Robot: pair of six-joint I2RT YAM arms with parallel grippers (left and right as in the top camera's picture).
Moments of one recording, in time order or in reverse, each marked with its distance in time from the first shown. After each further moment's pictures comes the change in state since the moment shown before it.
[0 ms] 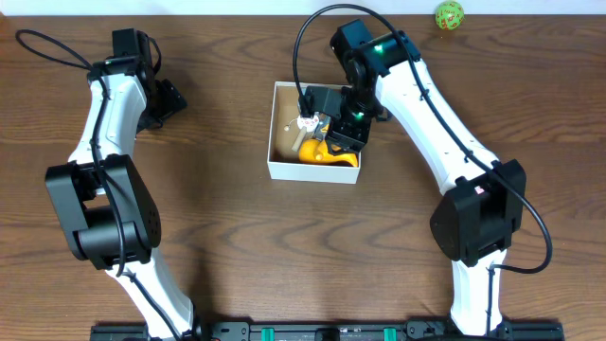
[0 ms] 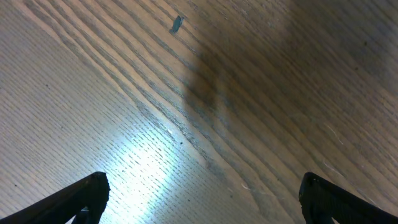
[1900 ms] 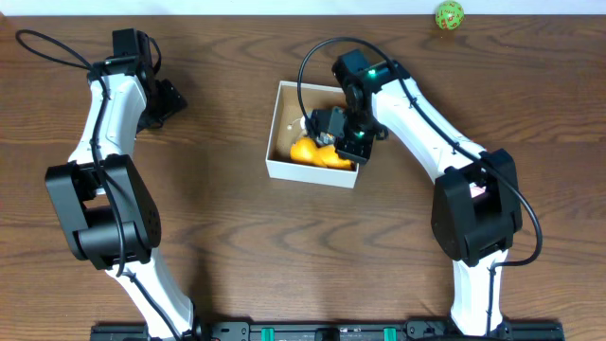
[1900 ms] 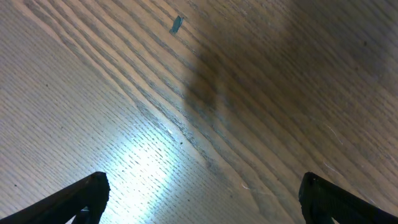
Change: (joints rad) left arm 0.000 0.000 0.000 0.000 0.000 0.000; right arm -0.008 -0.004 -0.245 0.222 0.077 -0.024
